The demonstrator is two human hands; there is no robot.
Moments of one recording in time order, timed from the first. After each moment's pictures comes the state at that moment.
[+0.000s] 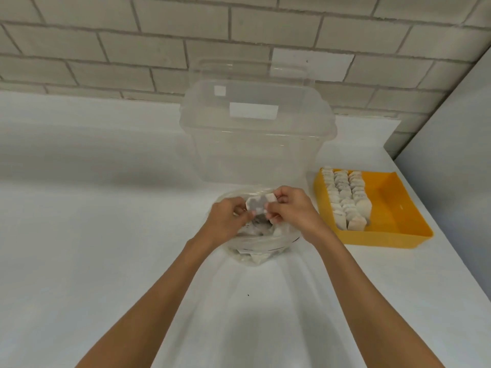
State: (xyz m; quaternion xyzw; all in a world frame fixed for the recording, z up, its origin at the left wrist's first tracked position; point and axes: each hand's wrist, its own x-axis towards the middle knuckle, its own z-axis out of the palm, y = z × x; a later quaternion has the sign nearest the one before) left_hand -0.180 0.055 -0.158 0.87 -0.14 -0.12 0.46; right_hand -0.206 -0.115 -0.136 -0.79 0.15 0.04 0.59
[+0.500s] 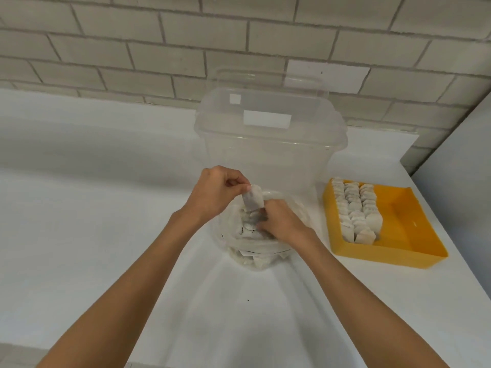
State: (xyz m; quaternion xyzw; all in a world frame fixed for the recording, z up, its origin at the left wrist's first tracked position) left_hand -0.166 0.074 -0.095 0.89 -0.16 0.01 0.44; right_hand -0.184 -0.095 -0.155 -0.97 -0.03 0.10 0.24
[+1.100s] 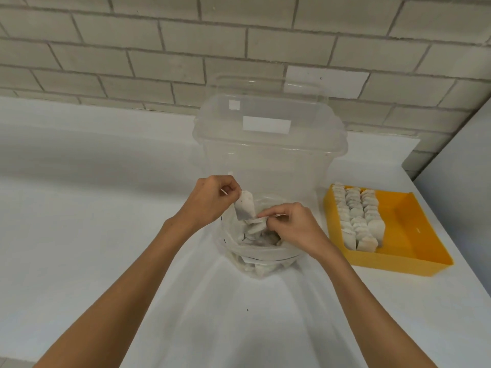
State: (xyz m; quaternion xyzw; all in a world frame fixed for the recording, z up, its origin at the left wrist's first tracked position) left_hand -0.161 0.081 -0.099 0.90 -0.15 -0.01 0.41; right_hand -0.211 -0.115 -0.130 -0.88 0.01 0.03 0.48
